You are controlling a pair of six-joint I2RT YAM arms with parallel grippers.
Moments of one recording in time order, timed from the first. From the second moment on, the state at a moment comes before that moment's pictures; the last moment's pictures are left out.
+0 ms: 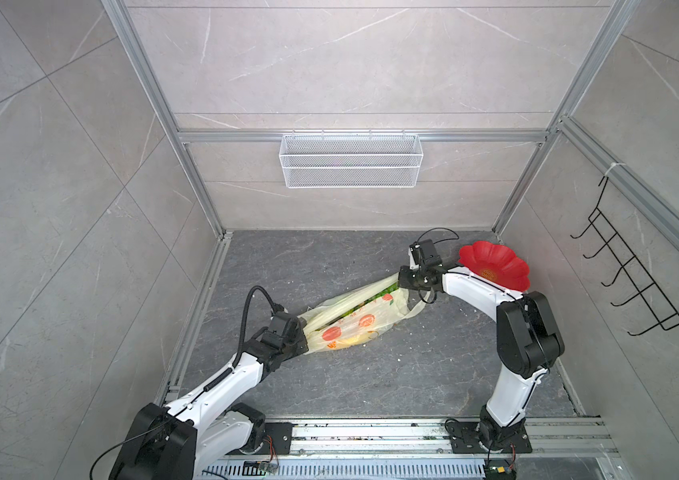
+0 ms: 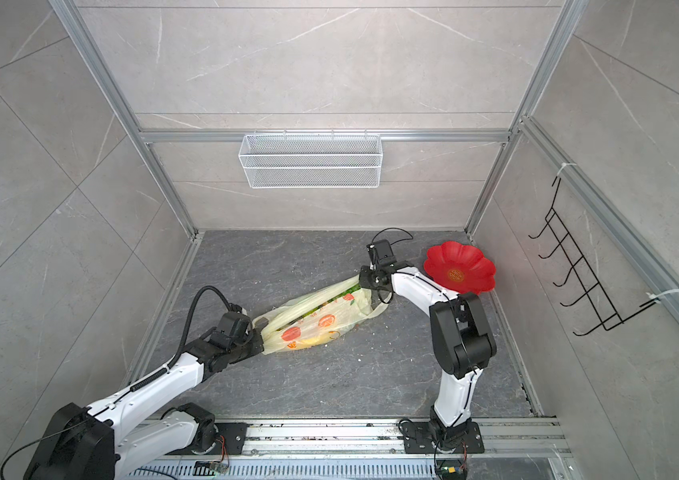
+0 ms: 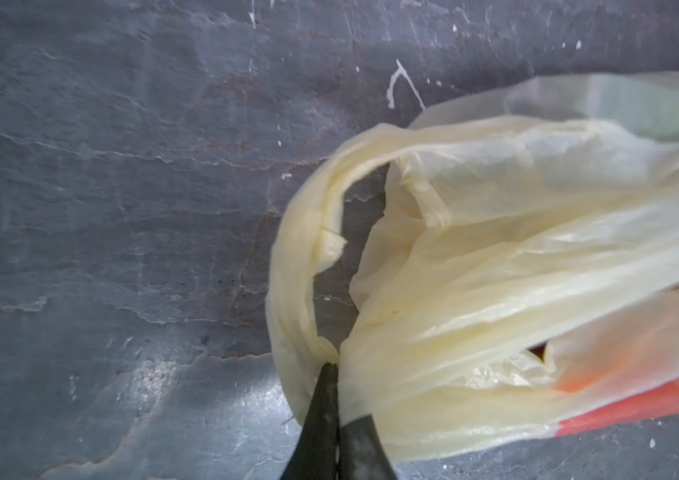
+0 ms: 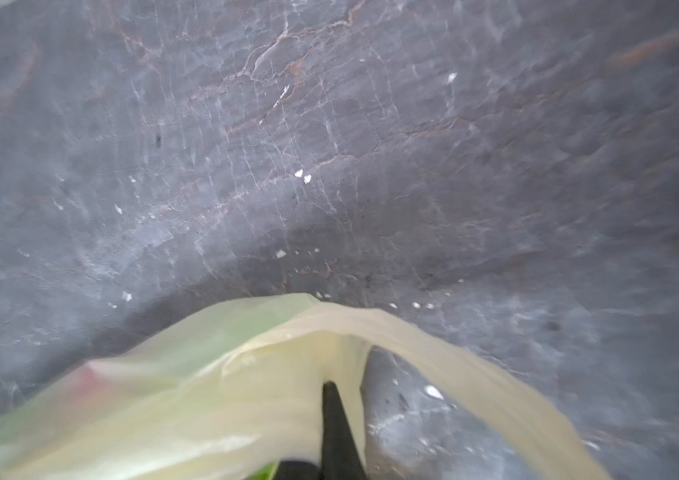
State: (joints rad) left arm -0.43 1.05 0.46 -0.36 -0.05 -0.73; right arm 0.32 1.87 1.32 -0.39 -0.14 0.47
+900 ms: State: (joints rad) left arm -0.56 1.25 0.57 -0.27 0.01 -0.63; right arm 0.36 1.95 1.54 -0.42 -0.24 0.55
